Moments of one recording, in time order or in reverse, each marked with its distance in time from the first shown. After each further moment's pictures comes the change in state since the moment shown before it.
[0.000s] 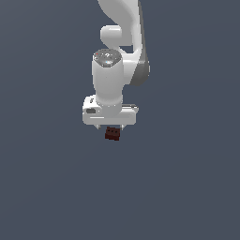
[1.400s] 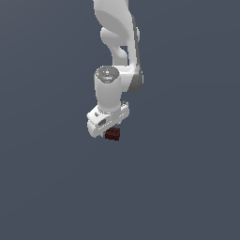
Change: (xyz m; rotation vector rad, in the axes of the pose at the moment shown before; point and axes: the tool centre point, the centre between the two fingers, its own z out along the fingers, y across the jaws) arm -0.035 0.001 0.057 0.019 -0.026 -0.691
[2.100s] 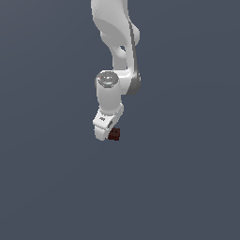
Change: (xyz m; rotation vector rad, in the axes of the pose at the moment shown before) arm -0.014 -0.015 0.028 0.019 0.003 -0.381
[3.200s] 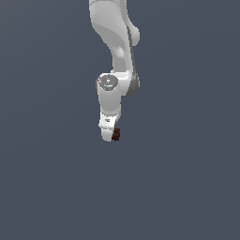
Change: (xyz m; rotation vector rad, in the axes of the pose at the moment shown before) arm -0.004 -0.016 0.020 0.012 0.012 -0.290
